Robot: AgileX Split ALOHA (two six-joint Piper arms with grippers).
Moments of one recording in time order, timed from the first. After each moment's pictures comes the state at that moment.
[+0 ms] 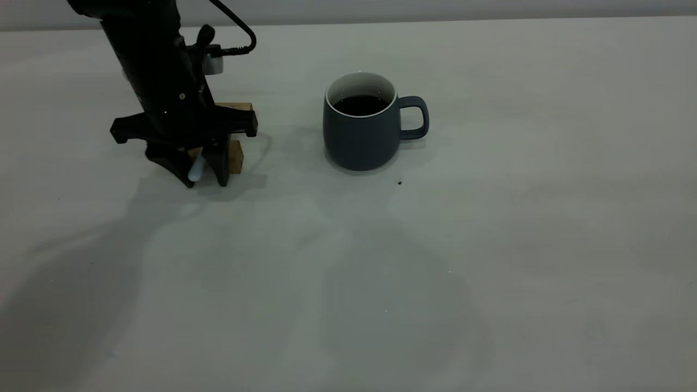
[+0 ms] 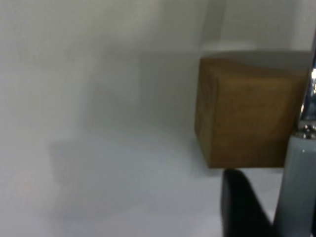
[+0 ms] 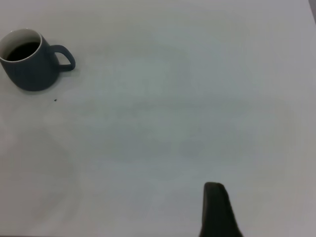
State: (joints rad) left arm -0.27 2.42 -1.42 -0.04 0.48 -0.26; right arm 0.08 0.02 -0.47 -0.02 1.13 0.04
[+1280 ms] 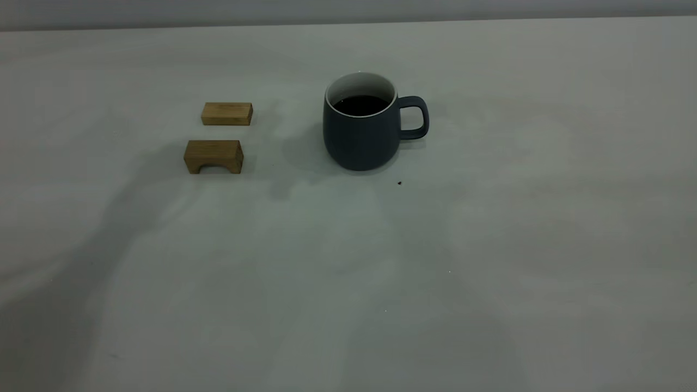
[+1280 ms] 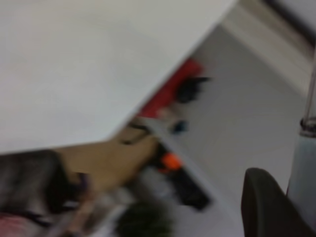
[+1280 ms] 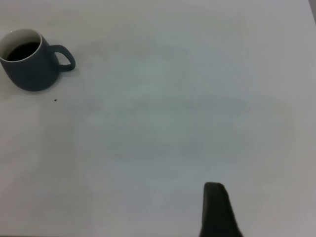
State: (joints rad) left arm -0.27 2.14 -1.50 -1.30 0.86 -0.31; right arm 0.08 0.02 -0.47 -0.02 1.13 0.04
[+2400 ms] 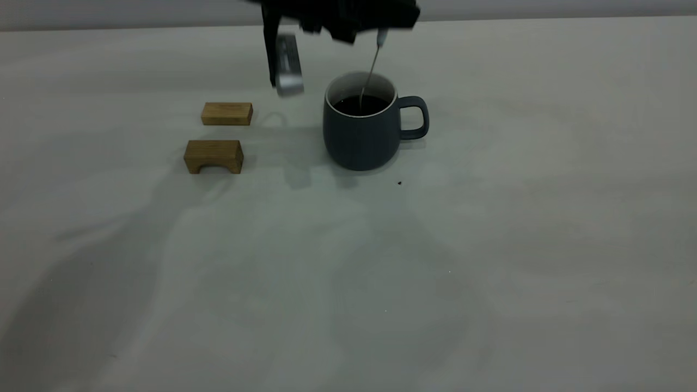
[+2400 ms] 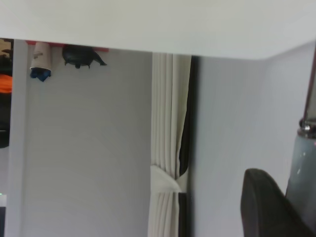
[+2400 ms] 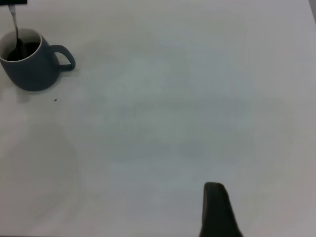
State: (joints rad) left arm -0.31 2.47 -1.64 -1.59 0.80 -0.94; right arm 0.08 0.02 -0.47 -0.02 1.13 0.04
